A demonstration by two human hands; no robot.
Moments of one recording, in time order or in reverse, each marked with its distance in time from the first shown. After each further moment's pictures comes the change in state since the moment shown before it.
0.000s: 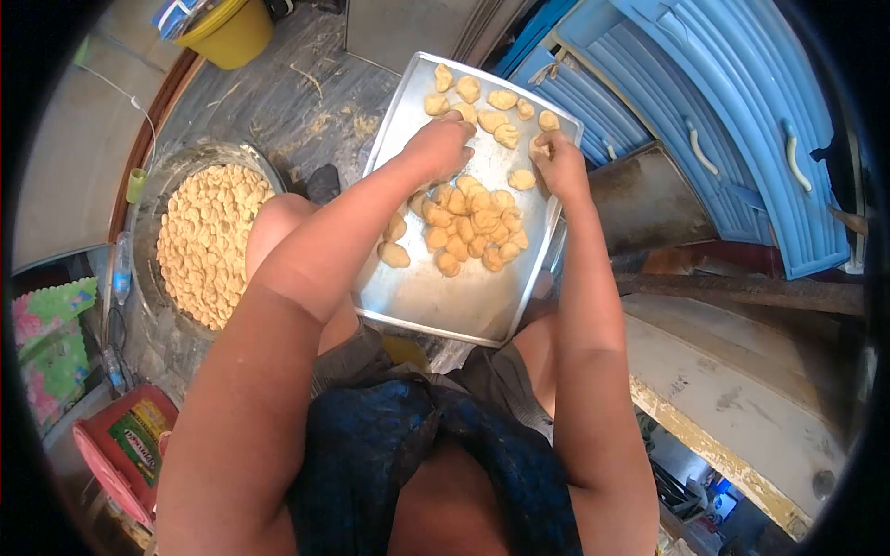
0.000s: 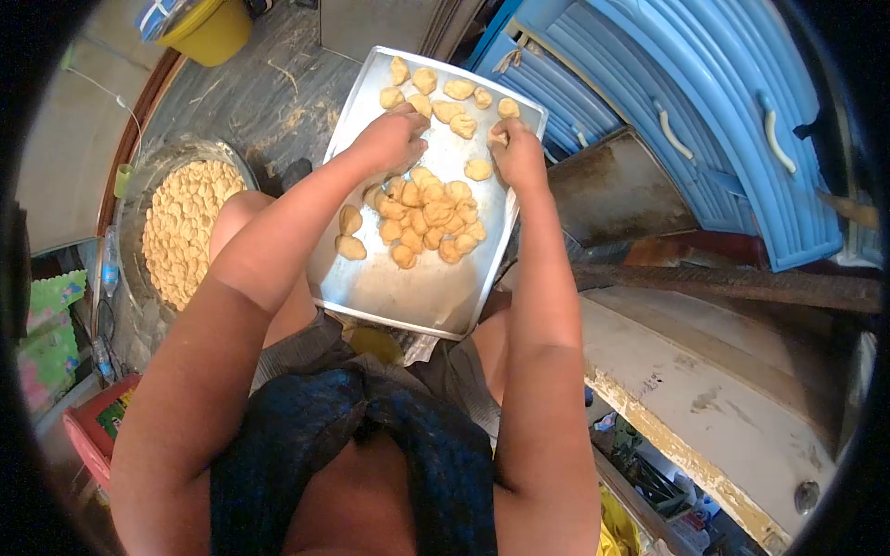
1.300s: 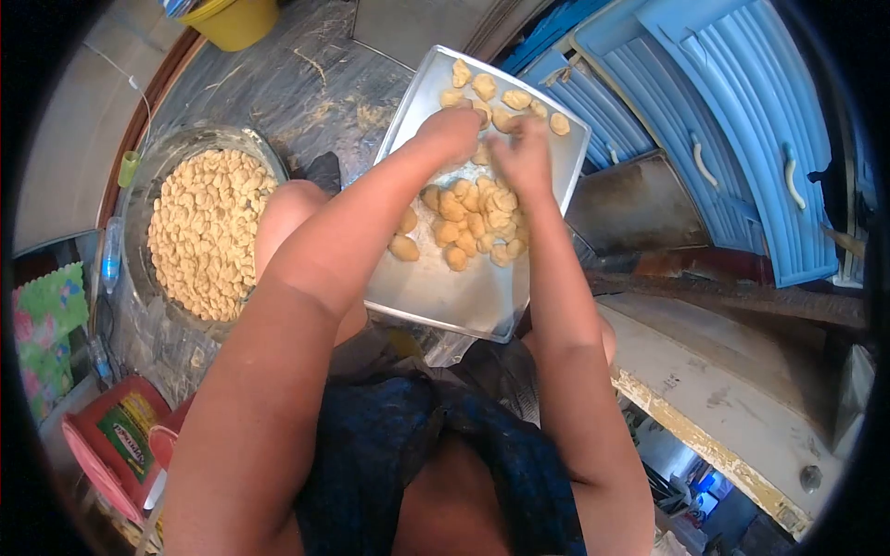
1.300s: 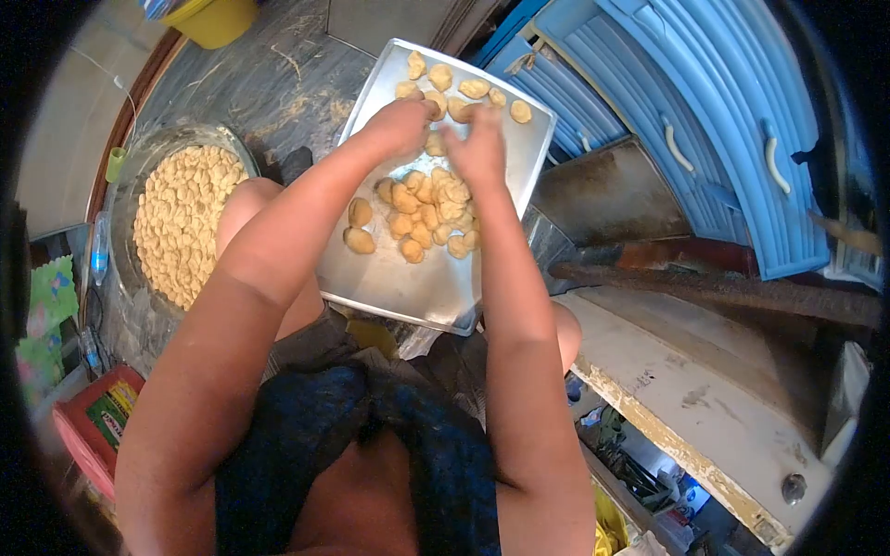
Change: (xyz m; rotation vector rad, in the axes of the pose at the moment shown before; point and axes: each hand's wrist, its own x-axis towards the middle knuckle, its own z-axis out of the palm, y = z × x) left_hand 0.004 0.006 -0.021 0.049 -0.053 -0.115; right_hand -0.006 -0.059 0.058 -0.092 0.228 -0.172
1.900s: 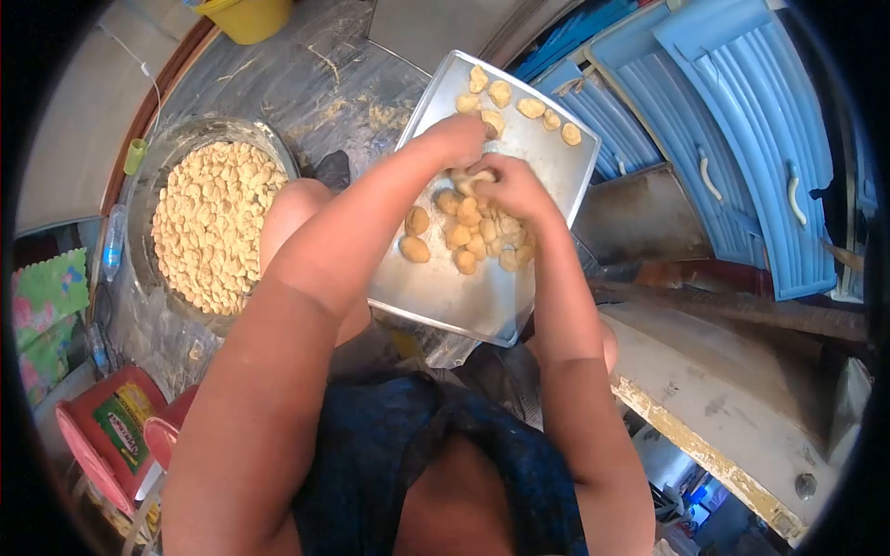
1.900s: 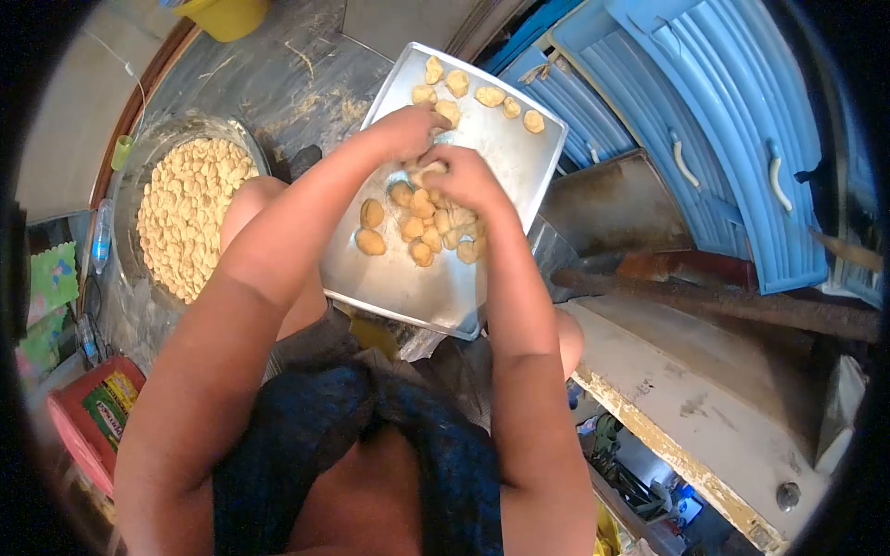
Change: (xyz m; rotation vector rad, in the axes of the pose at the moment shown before) left_hand -0.007 -0.016 -0.006 -0.073 -0.140 0.042; right_hand -0.014 -0.028 -0.021 0.312 -0.758 -0.023
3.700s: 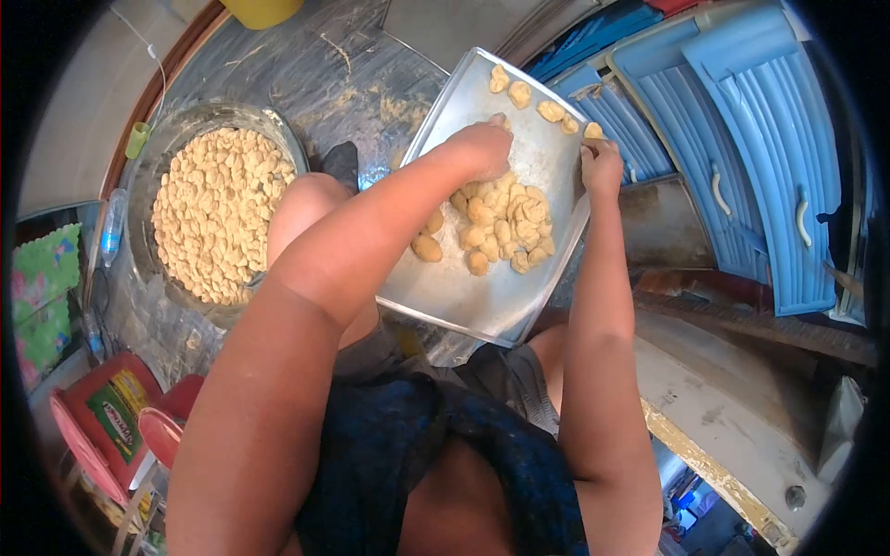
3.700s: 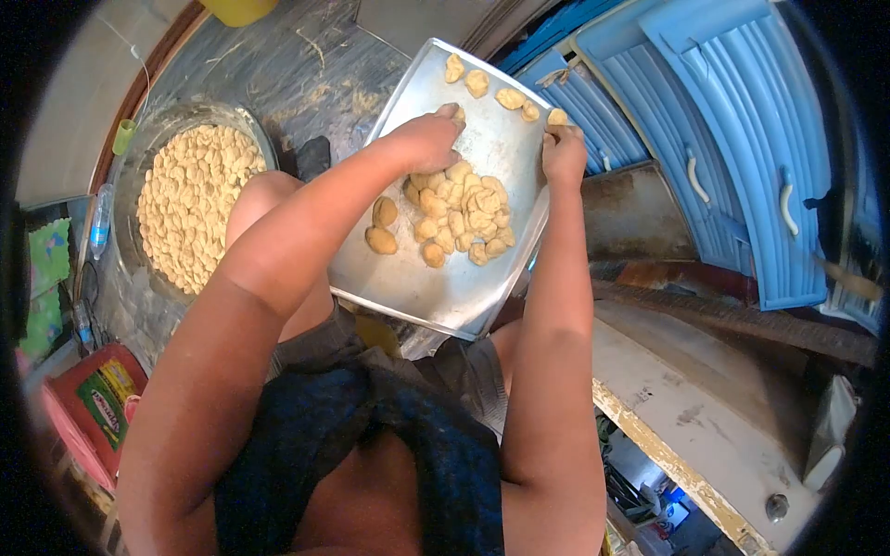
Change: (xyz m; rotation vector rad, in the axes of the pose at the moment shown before) left_hand -0.008 0.013 0.005 0.107 -0.052 -0.020; right_hand 0.009 0.091 -0.077 -0.496 0.688 0.076
